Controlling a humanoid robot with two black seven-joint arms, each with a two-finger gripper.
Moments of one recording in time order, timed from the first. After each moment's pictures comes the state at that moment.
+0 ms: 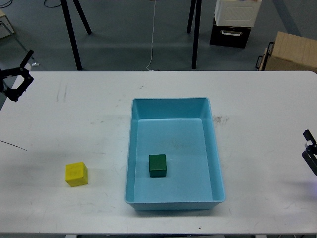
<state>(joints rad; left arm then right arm) -0.38 0.80 -1.26 -1.57 -0.10 -0.49 0.32 -0.40 -0.31 1.66 1.52 0.50 0.49 -0.29</state>
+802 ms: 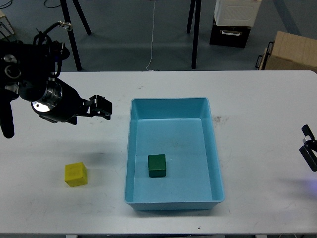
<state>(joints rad) -1.84 0.61 0.68 -1.56 0.36 -0.40 0.46 -0.39 -0.29 1.66 1.53 0.50 0.49 -0.29</state>
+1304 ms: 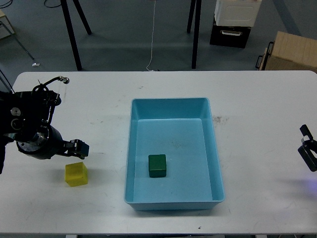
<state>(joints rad) -1.57 0.62 0.70 -1.53 0.47 -0.34 0.47 -0.39 -0.29 1.66 1.53 0.50 0.49 -0.29</state>
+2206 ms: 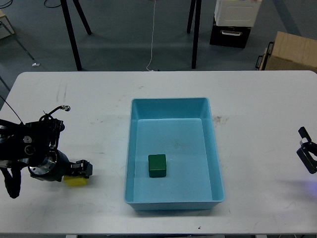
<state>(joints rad) -1.34 0.62 0.55 -1.48 0.53 -0.31 0.49 -0.39 -0.29 1.65 1.54 0.48 0.49 -0.29</state>
